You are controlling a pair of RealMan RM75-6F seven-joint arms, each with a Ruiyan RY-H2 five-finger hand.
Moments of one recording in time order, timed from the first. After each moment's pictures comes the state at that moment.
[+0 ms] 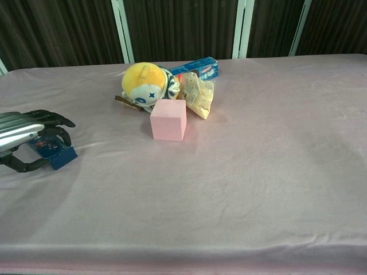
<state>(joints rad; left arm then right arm) -0.57 -1.44 0.03 -1.17 1.54 1.02 0.07 0.05 -1.09 -0.02 -1.63 -1.65 1.51 -0.05</state>
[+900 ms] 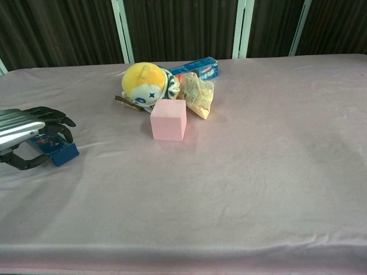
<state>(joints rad) -0.57 -1.43 0.03 -1.20 1.54 1.03 0.11 0.05 -1.08 -0.02 -1.63 -1.64 1.51 -0.05</state>
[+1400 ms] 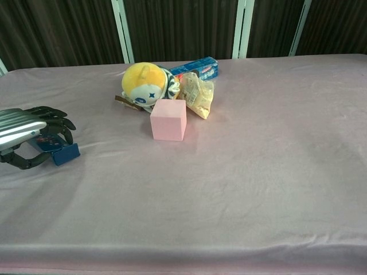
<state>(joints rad) -0.58 -1.42 0.03 -1.22 1.54 1.03 0.12 0.05 -1.08 -0.02 -1.63 -1.64 1.51 -0.05</state>
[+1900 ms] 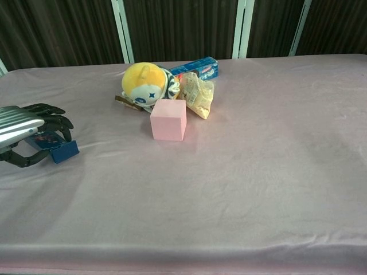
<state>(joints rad) -0.57 -1.42 0.02 -1.23 1.54 1.05 0.14 0.05 -1.08 -0.02 -1.63 -1.64 1.50 -0.05</state>
